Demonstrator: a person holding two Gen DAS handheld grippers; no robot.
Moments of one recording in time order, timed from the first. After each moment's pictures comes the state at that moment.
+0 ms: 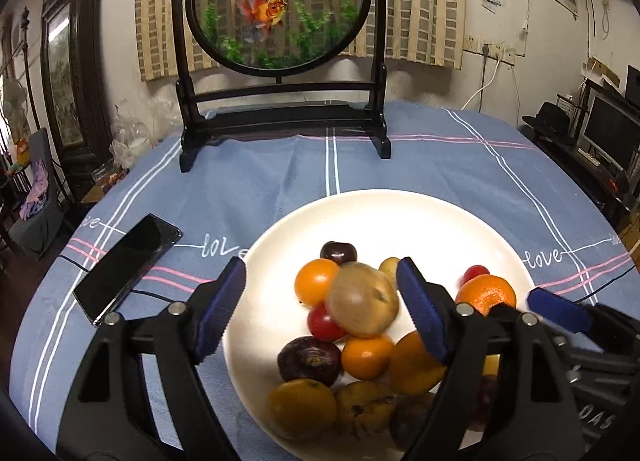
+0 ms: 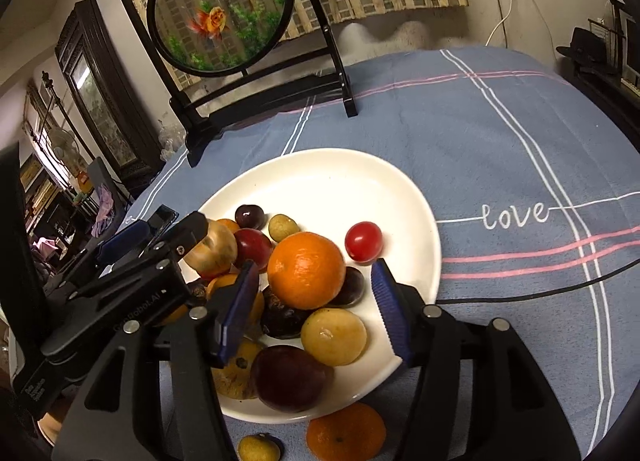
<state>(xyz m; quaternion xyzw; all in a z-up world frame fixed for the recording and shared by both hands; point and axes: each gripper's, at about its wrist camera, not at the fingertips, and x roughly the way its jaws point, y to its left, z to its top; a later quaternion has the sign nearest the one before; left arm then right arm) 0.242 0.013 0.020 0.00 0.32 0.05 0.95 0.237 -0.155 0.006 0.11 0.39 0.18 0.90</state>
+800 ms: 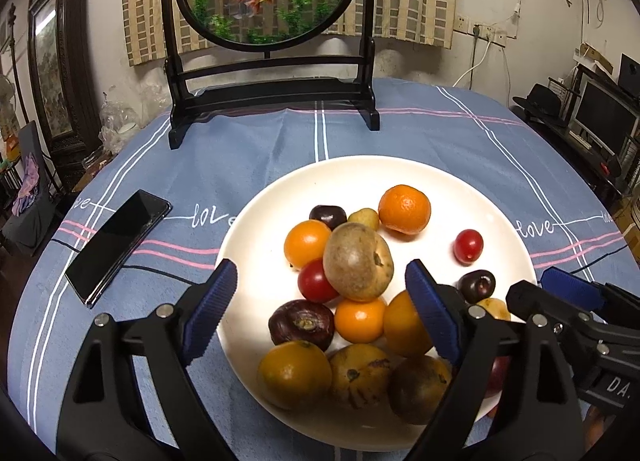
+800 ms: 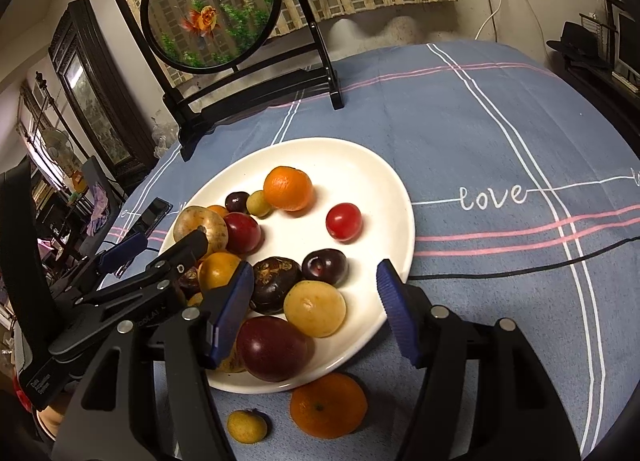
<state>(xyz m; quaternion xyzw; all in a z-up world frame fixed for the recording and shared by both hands) 0.231 0.011 0.008 -0.01 0.36 0.03 0.93 0.224 -0.166 0.004 0.11 0.40 0.17 0.89</state>
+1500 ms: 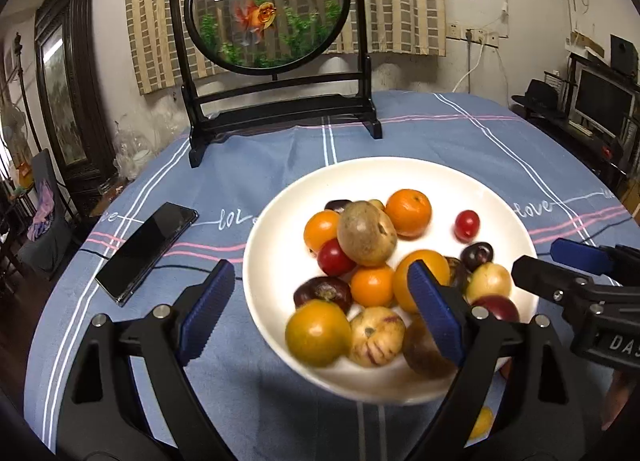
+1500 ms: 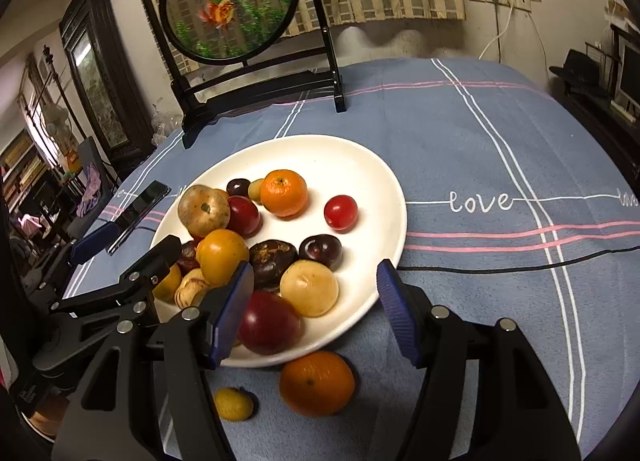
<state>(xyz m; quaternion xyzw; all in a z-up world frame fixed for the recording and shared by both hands) 0.189 0.005 0.011 0.03 0.32 0.04 0.95 0.204 -0.165 0.006 0.06 0.39 0.17 0.91</state>
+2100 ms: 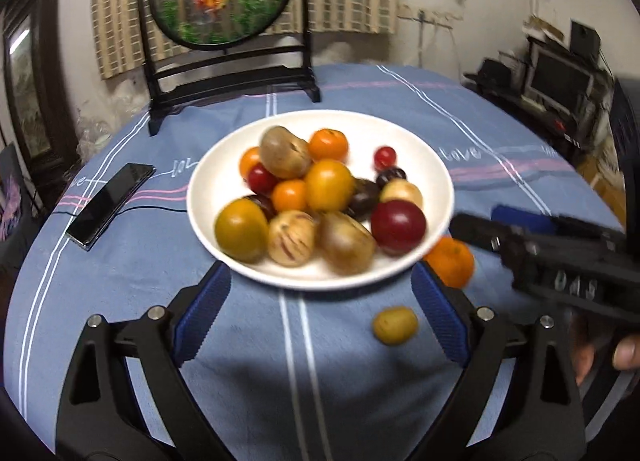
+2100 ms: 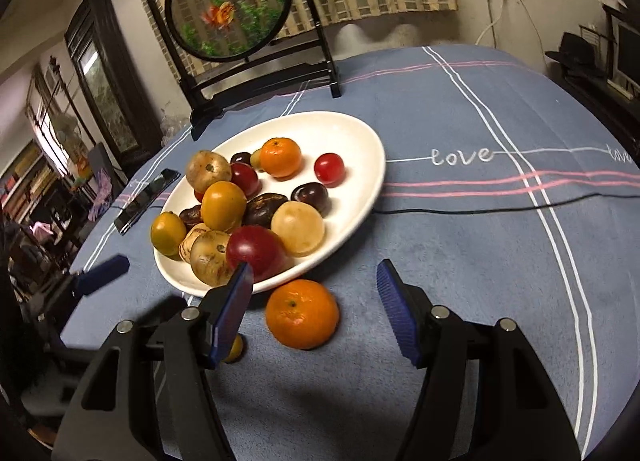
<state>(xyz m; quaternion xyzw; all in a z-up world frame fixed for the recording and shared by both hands) 0.129 -0.025 -0.004 0.03 0.35 -0.04 0.93 0.166 -0.192 -0.010 0.09 0.38 0.18 0.90</state>
